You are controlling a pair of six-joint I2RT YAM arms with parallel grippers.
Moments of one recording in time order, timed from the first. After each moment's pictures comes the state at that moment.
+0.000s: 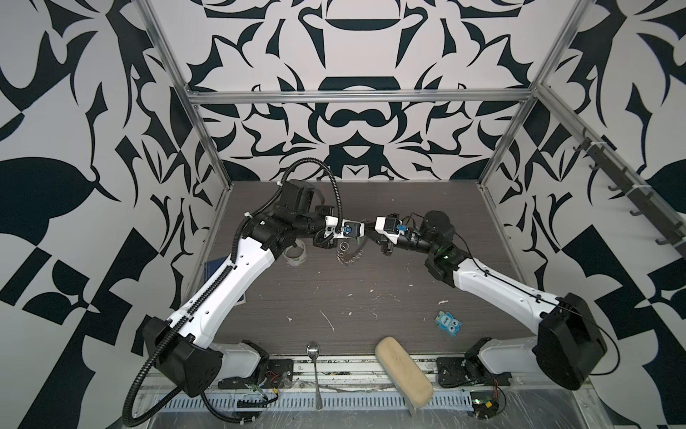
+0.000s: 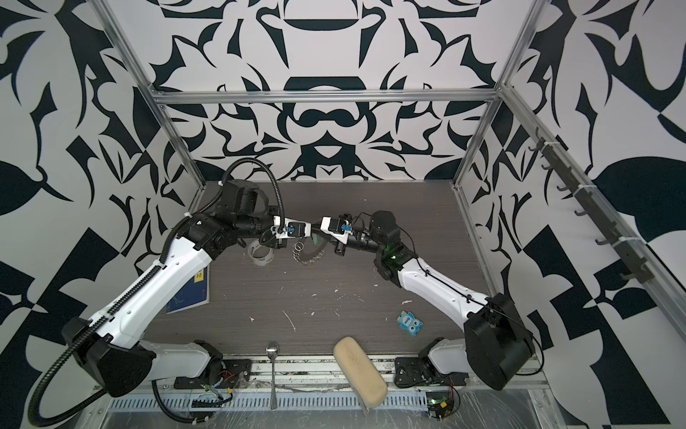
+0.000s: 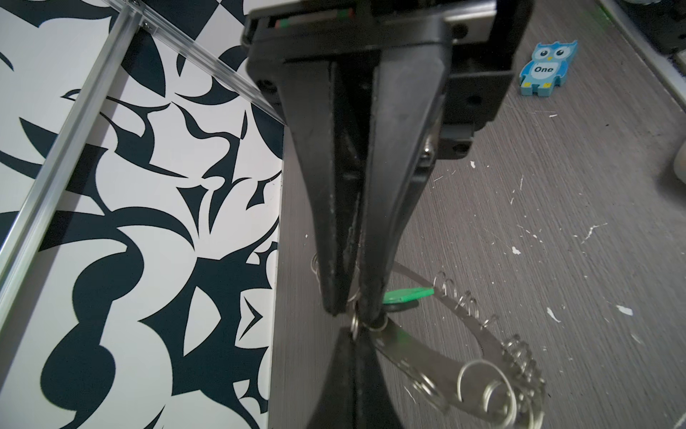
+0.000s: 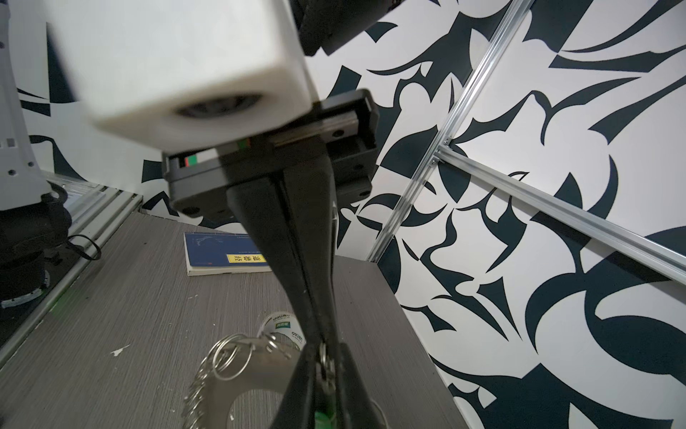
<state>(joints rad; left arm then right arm) -0.56 1.33 1.40 -0.69 0.54 1.19 0.59 1.34 0.87 0.52 -0.75 -0.40</state>
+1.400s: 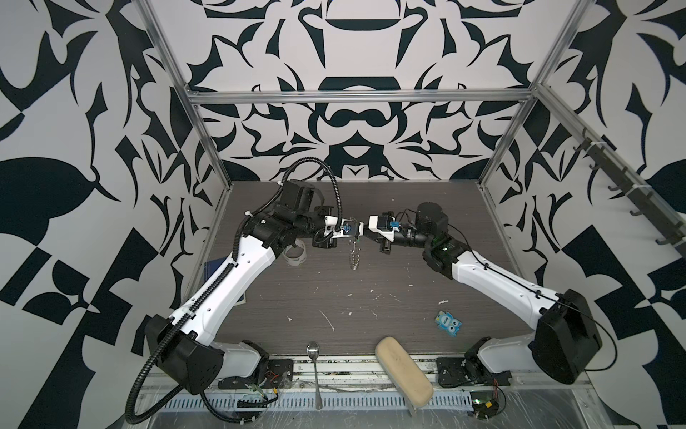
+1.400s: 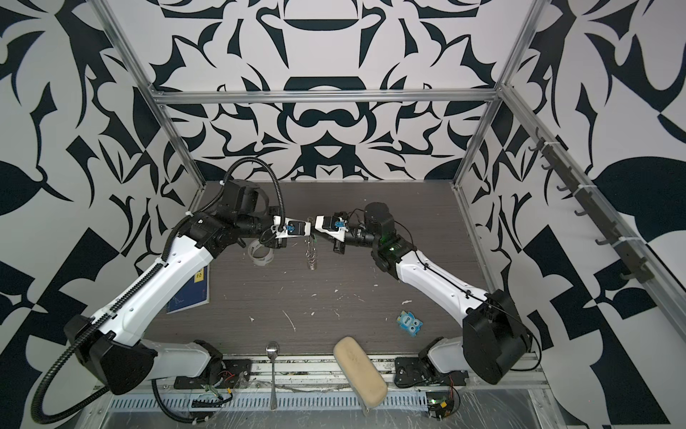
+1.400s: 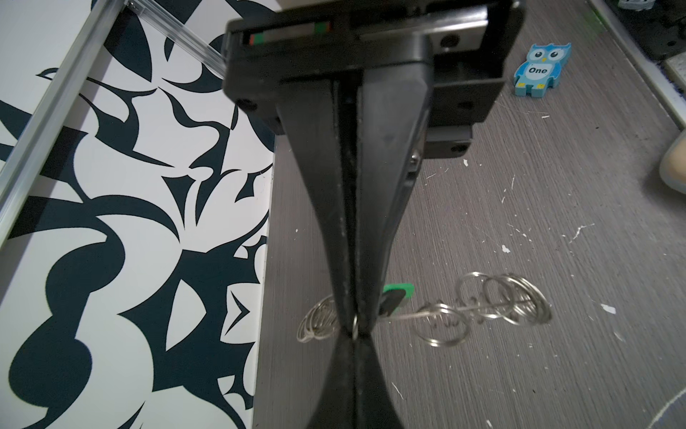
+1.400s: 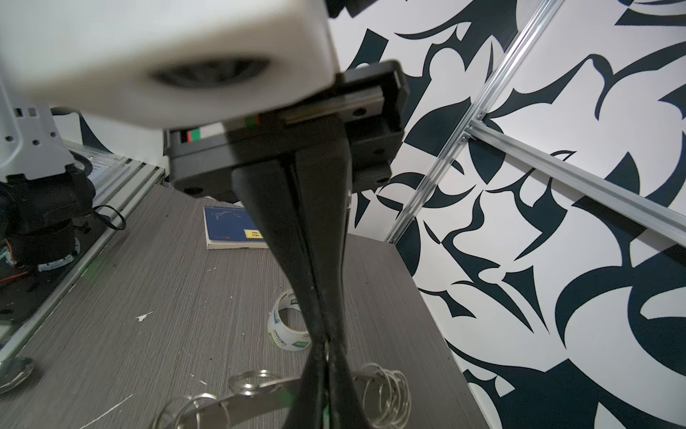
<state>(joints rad) -0.55 1.34 1.40 -0.71 0.54 1.16 0.58 1.38 0.98 0.28 -0.79 -0.51</state>
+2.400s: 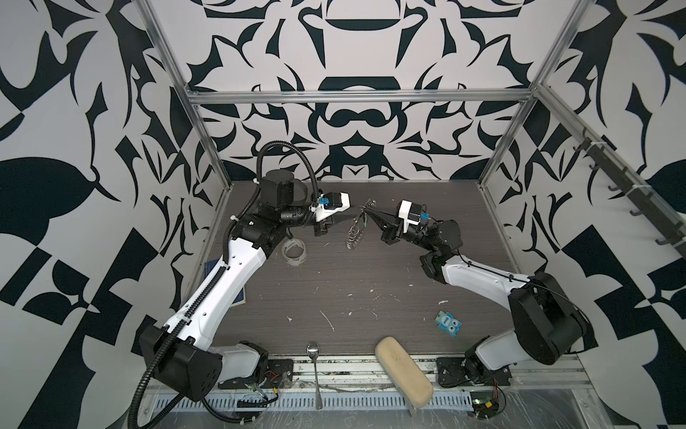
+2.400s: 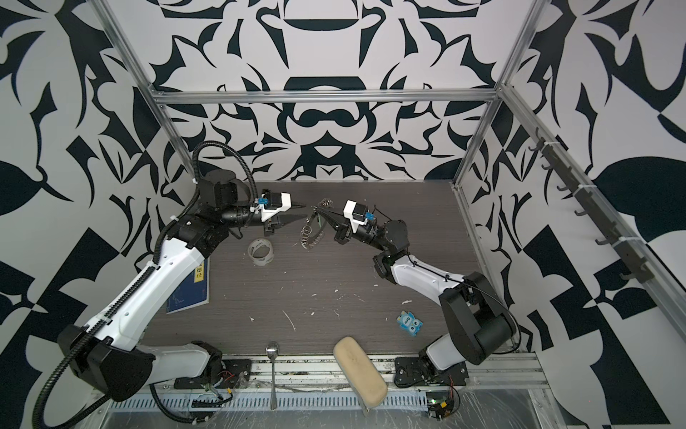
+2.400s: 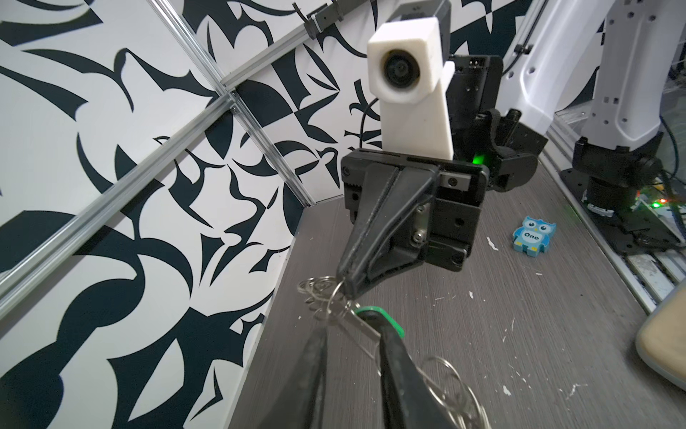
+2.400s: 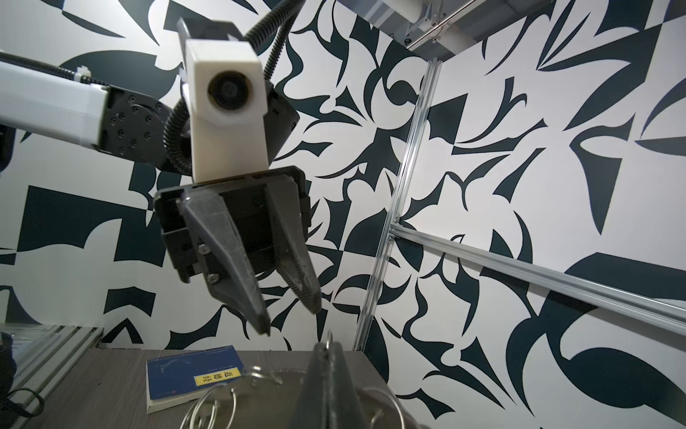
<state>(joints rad) -0.43 1.31 1.35 -0.34 0.90 0.73 0.53 1.49 0.81 1.24 -0.73 0.07</state>
